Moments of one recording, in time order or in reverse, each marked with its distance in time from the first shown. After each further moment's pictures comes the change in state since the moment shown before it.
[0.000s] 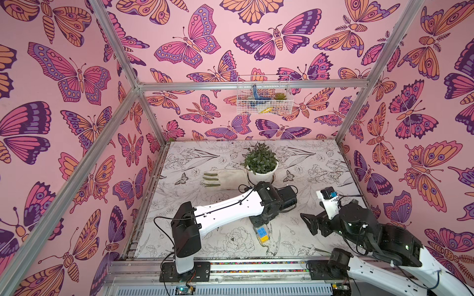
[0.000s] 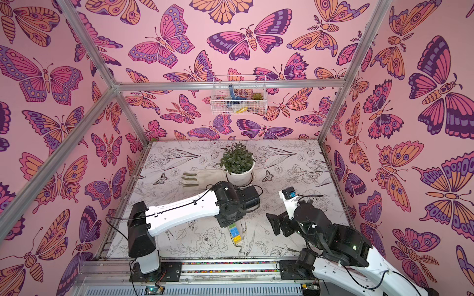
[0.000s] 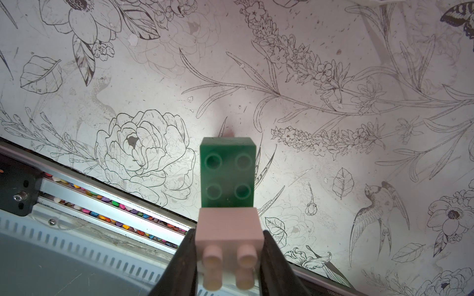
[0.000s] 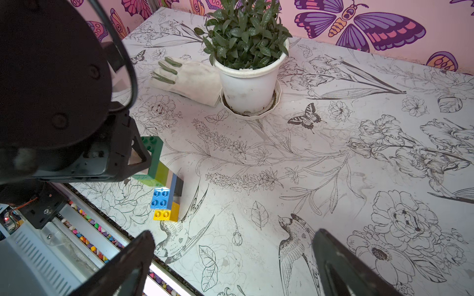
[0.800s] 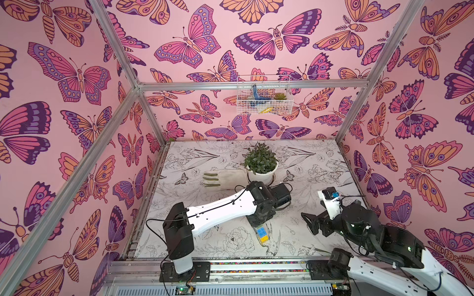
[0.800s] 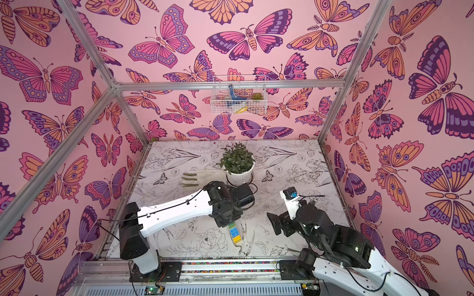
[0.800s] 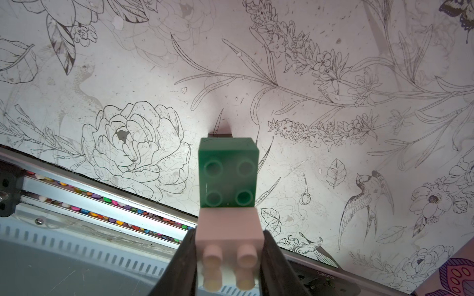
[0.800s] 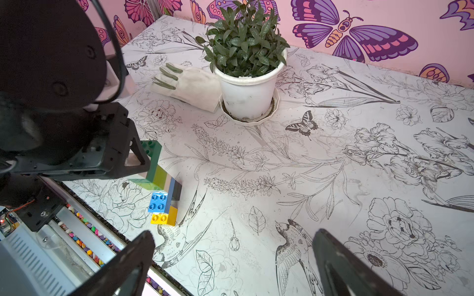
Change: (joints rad) left arm 0.035 -0.072 -0.114 0.106 0.080 0.030; right arm 0.000 -0.013 -0.002 0.014 0.010 -0.027
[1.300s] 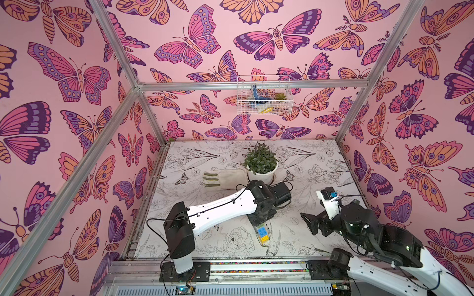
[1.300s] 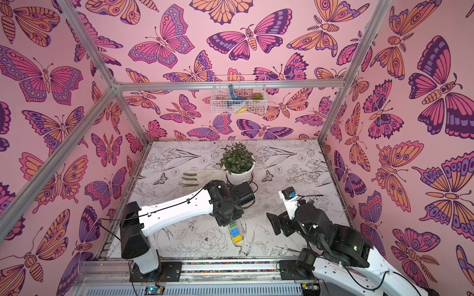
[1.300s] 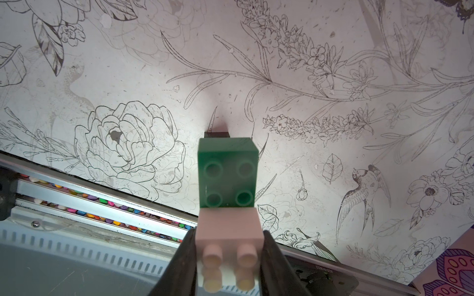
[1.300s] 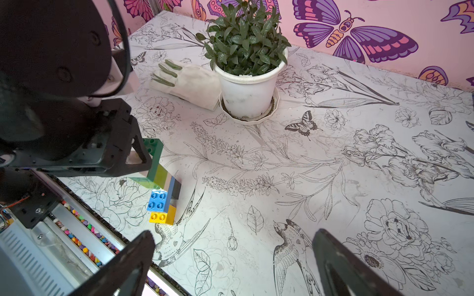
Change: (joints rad) left arm 0.008 0.019 0.036 -0.008 0.009 0.038; right arm 0.000 0.016 0.000 0.000 0.000 -0.018
